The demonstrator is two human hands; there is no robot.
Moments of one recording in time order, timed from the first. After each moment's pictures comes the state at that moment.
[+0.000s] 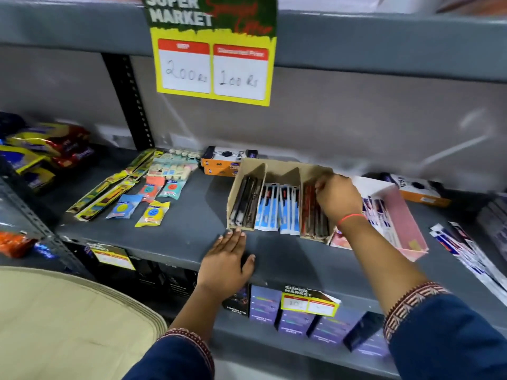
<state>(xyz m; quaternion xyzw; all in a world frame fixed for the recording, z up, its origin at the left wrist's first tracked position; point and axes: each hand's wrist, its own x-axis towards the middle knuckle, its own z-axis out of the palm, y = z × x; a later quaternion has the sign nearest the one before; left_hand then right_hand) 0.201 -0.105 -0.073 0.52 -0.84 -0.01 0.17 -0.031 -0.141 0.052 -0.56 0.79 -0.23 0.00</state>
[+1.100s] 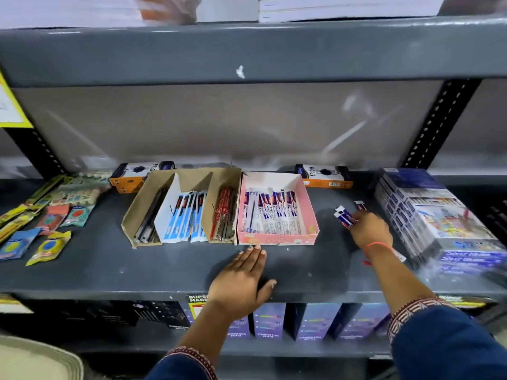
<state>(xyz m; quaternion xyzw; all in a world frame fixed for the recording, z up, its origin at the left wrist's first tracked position) 0.015 -0.051 -0.065 0.37 -0.93 -0.03 0.06 -0.264 -0.027 -0.007 -0.34 0.91 -0.20 0.11</state>
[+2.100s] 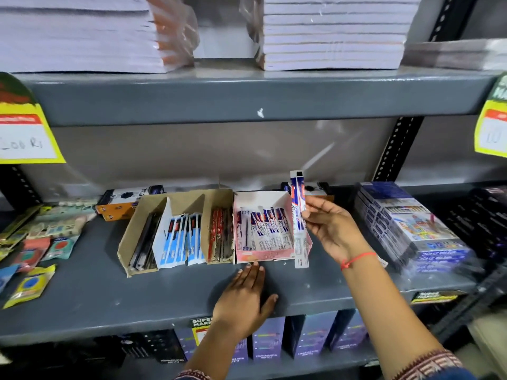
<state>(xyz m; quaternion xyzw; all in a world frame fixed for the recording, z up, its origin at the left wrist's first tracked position) 0.015 -0.056 -0.071 0.35 -0.93 -0.05 0.08 -0.173 -0.015 0.074 -0.24 0.44 -0.71 0.49</state>
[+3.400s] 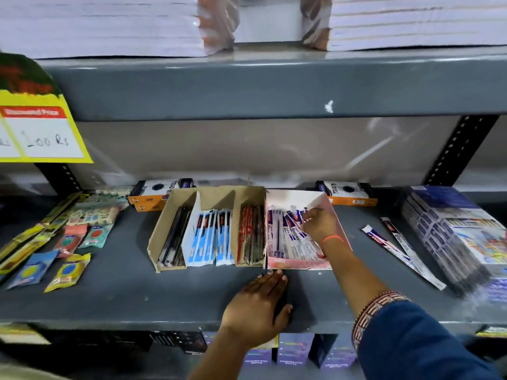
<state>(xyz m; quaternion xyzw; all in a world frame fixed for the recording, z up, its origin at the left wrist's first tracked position) 0.046 -0.067 -0.055 0.31 -0.94 -0.05 0.15 -0.157 -0.133 0.015 -0.41 0.84 -0.29 0.23</state>
